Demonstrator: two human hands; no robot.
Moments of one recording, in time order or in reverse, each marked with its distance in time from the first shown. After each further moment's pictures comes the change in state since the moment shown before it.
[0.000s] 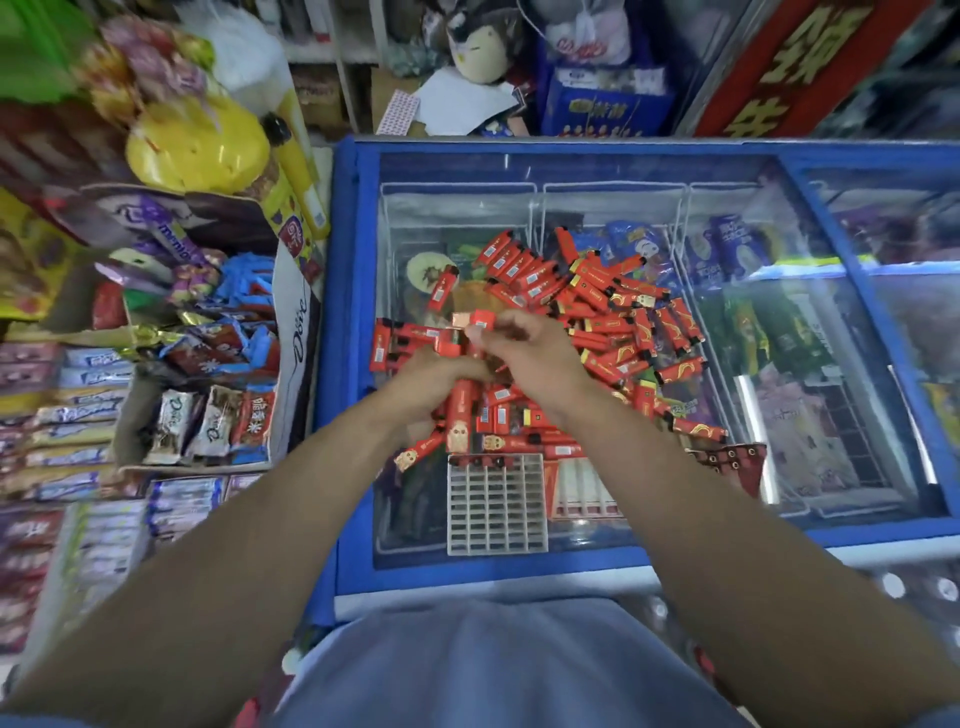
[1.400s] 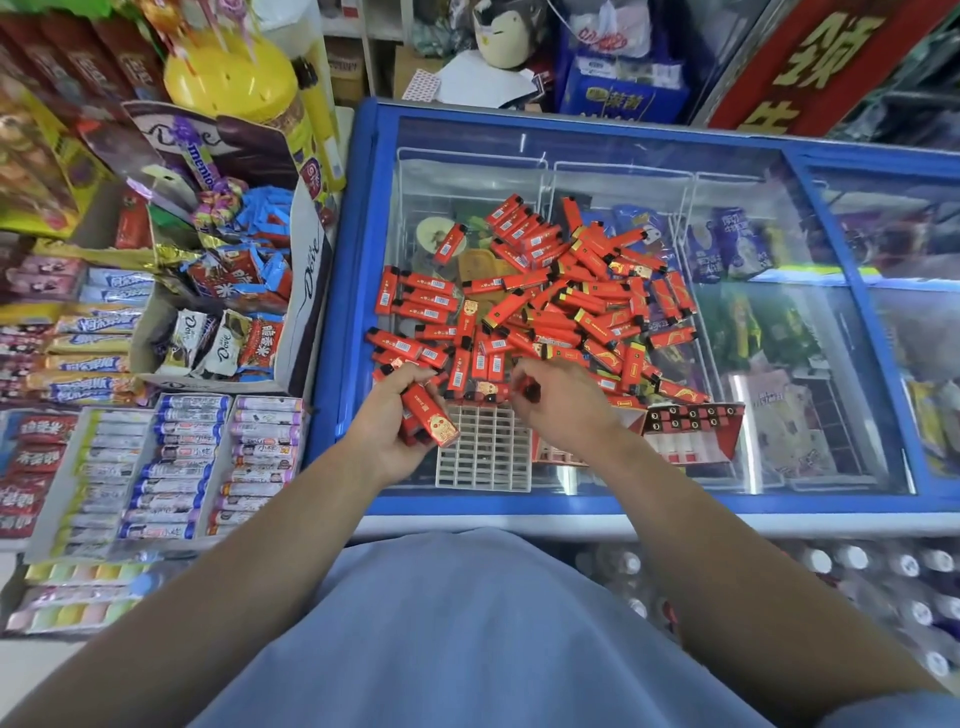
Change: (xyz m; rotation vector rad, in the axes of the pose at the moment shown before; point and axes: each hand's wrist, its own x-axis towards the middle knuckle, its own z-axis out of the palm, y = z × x) left_hand -0.070 -0.092 -0.002 -0.711 0.205 -0.163; right_hand -0.070 0.082 -0.030 -0.953 -0.095 -0.246
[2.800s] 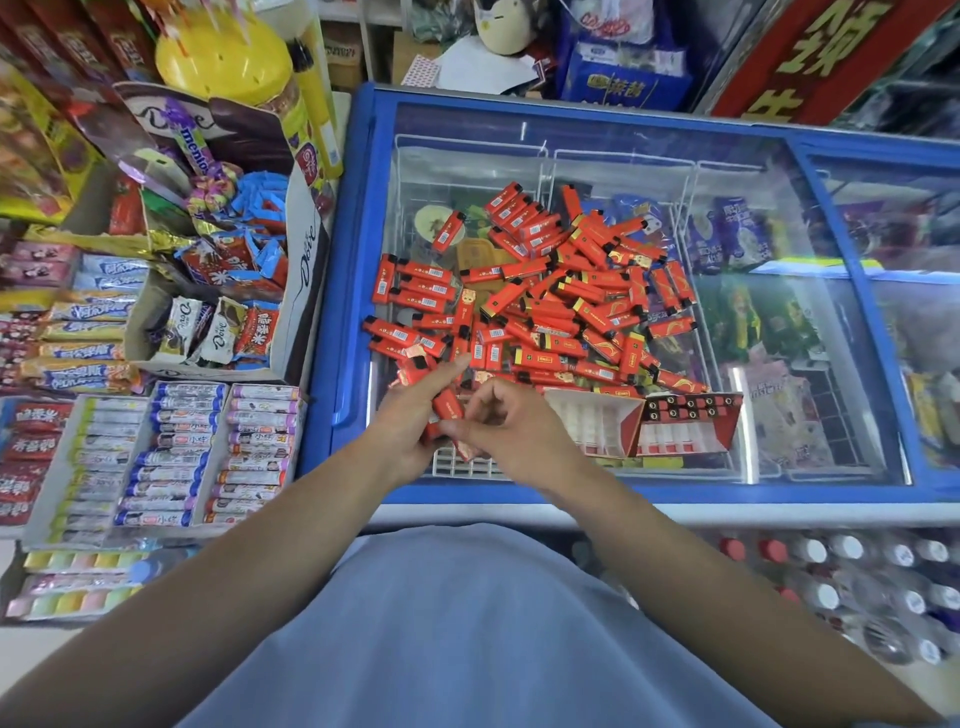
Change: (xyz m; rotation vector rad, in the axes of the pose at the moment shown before) left_hand -0.011 -0.018 0.018 0.261 -0.050 0.097; right_hand -0.044 -0.064 0.009 0.828 -0.119 0.186
